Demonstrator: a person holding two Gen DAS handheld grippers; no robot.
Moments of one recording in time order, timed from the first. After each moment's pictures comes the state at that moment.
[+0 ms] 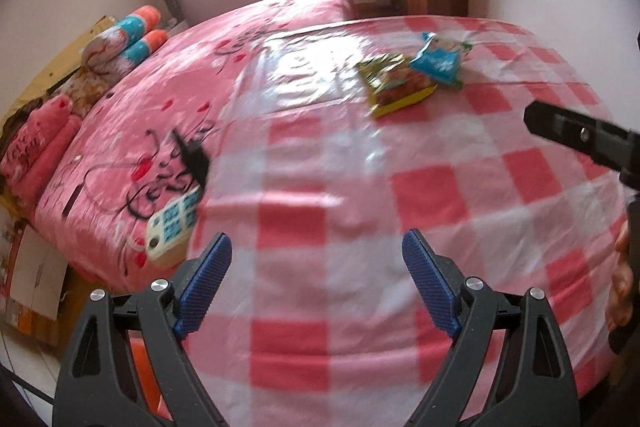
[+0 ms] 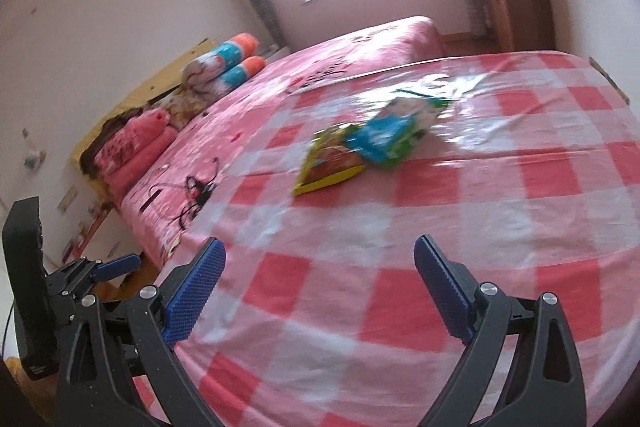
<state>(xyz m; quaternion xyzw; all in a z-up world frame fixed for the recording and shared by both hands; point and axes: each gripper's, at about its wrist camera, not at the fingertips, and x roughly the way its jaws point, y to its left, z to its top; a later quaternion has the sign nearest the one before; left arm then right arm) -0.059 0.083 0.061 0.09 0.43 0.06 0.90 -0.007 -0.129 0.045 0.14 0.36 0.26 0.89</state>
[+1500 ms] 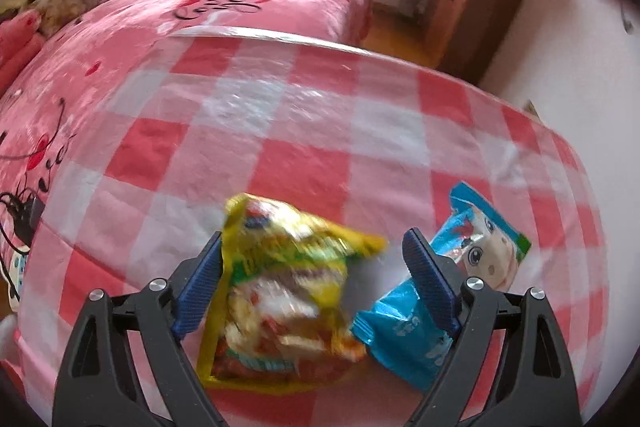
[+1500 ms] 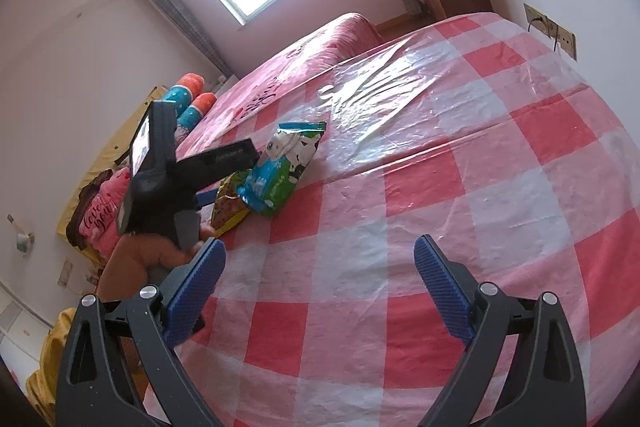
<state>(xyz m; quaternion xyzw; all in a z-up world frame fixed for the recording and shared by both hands) 0.172 0.032 0.019 -0.08 0.47 0.05 0.88 0.026 -0.227 0.024 0.24 0.38 0.18 0.87</state>
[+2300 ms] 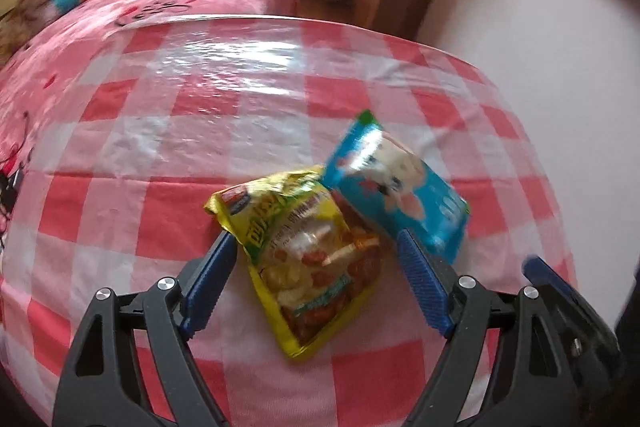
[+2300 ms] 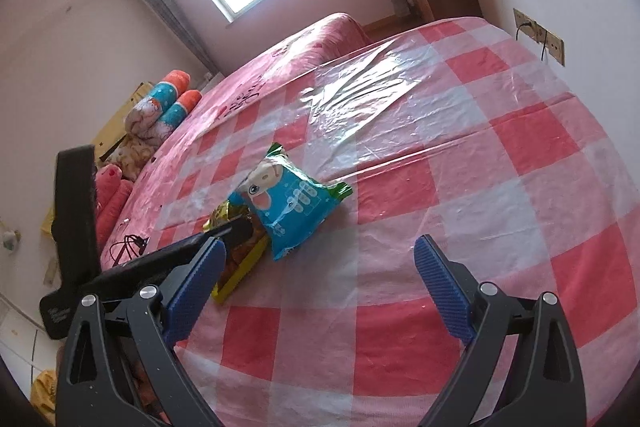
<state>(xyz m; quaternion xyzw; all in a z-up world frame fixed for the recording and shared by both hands) 0.087 -0.011 0.028 -0.07 0.47 -0.04 0.88 0.027 -0.232 0.025 0.22 0.39 0.16 0.88</state>
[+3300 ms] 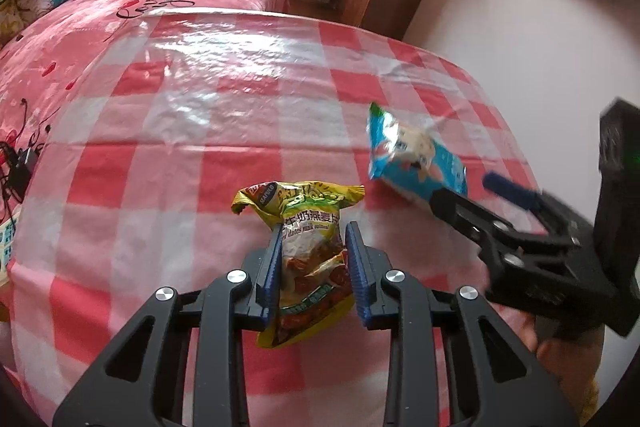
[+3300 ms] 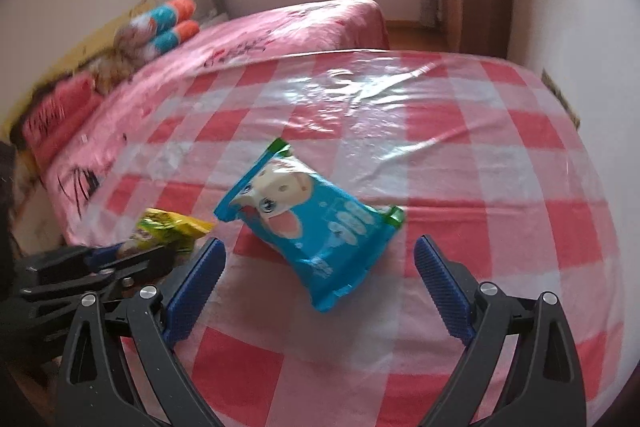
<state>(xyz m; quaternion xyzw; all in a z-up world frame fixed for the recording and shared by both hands) 0.043 0.038 0.032 -0.08 0.46 -0.09 0.88 0.075 -0.156 0.027 0.02 0.42 0.16 0.90</state>
